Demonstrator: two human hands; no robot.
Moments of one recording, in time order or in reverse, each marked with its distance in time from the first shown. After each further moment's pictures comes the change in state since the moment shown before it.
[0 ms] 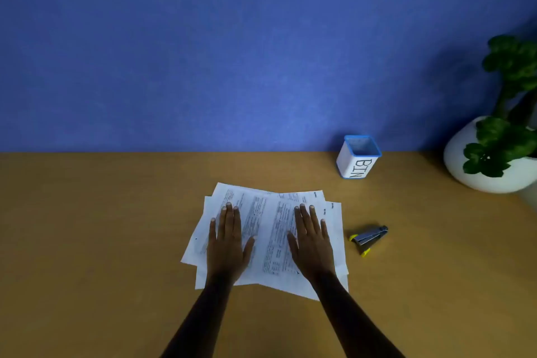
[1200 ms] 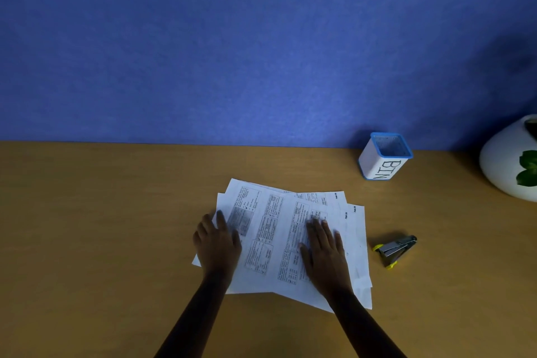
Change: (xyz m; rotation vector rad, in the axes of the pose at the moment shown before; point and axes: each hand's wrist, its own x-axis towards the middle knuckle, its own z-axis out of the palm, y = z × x) left_hand 0.024 -0.032 -0.005 -0.064 -0.015 -0.357; right_hand 0.002 -0.004 0.018 0.098 0.018 -0.019
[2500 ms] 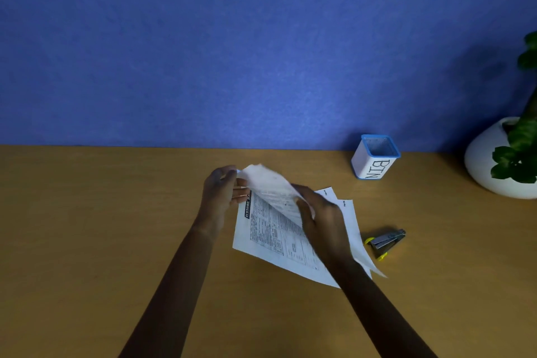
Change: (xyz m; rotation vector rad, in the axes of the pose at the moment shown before) left_hand 0.007 0.043 -0.111 -1.347 -0.175 -0.096; right_hand -0.005 -0.069 -0.107 0.373 0.370 -0.285
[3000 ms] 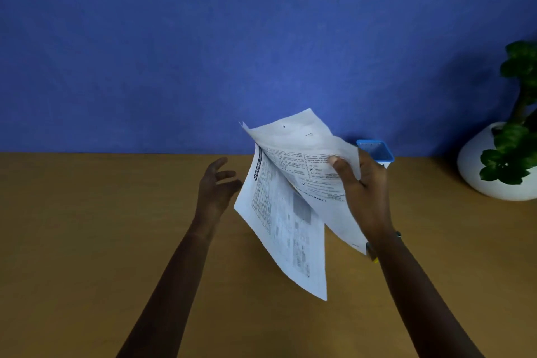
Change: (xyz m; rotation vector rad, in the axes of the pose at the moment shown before) left_hand -0.006 0.008 -0.005 0.059 0.007 0.174; right_hand 0.034 -0.019 -0.066 0.393 0.242 0.130
